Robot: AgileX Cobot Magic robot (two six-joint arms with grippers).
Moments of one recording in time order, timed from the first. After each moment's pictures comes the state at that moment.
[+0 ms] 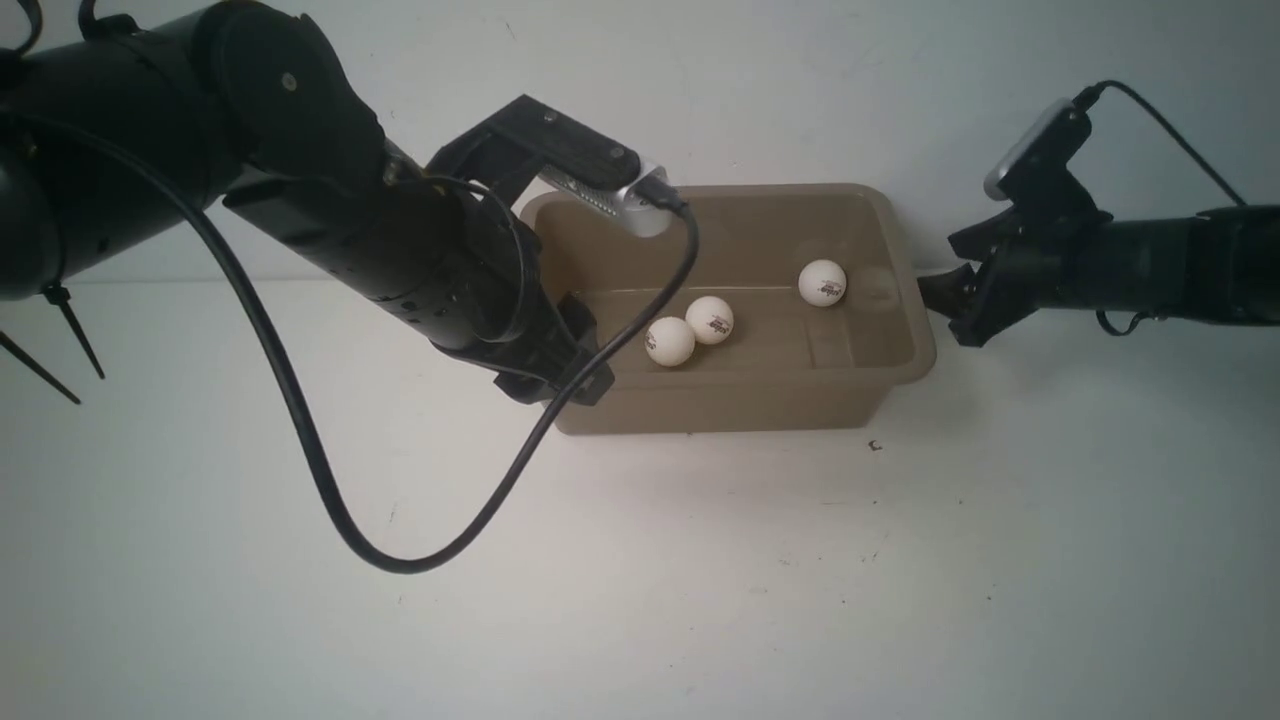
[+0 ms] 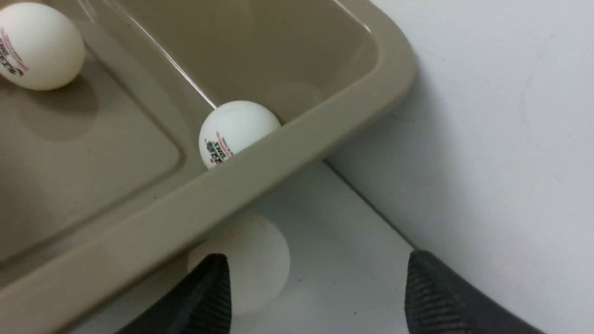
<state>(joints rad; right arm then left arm) -0.04 2.20 -1.47 1.59 0.63 -2.28 -0.38 1.65 -1.37 -0.42 0.88 0.59</state>
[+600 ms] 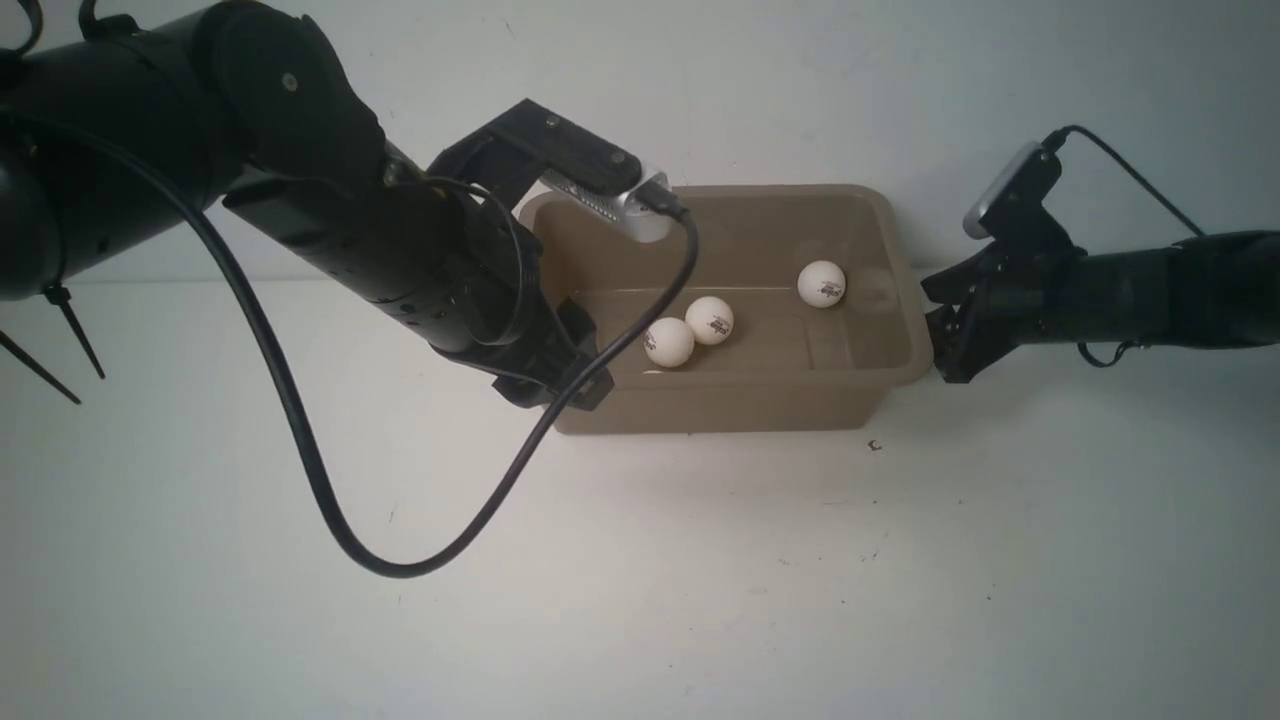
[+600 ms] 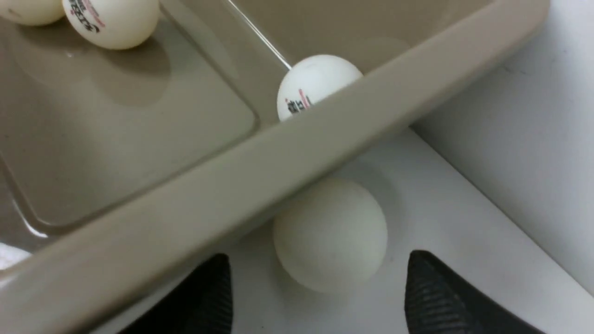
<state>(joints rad) -0.02 2.24 -1.47 1.51 0.71 -2.22 -0.38 1.65 -1.37 -0.42 0.89 0.60</state>
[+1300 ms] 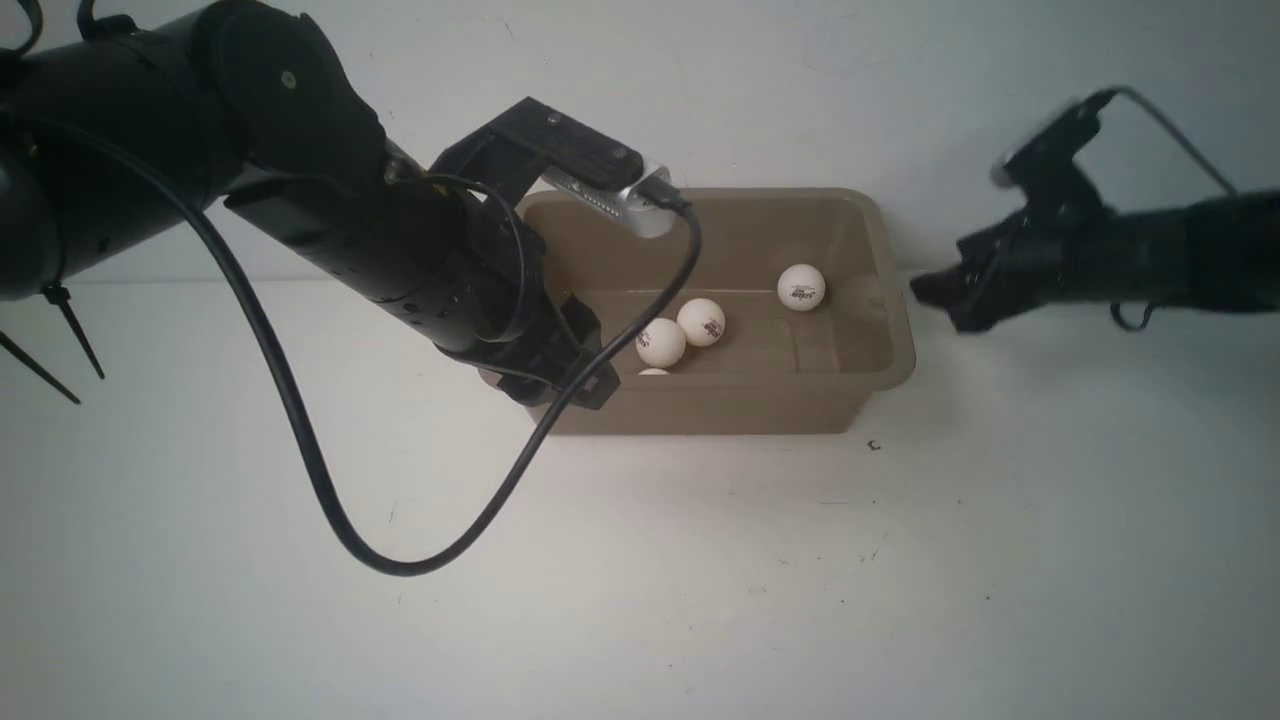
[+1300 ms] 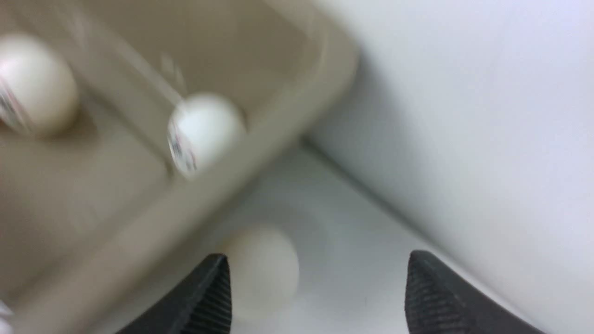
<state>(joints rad) -0.02 2.12 -1.47 1.42 0.60 -1.93 -0.38 1.65 -1.37 -0.44 0.89 0.60</state>
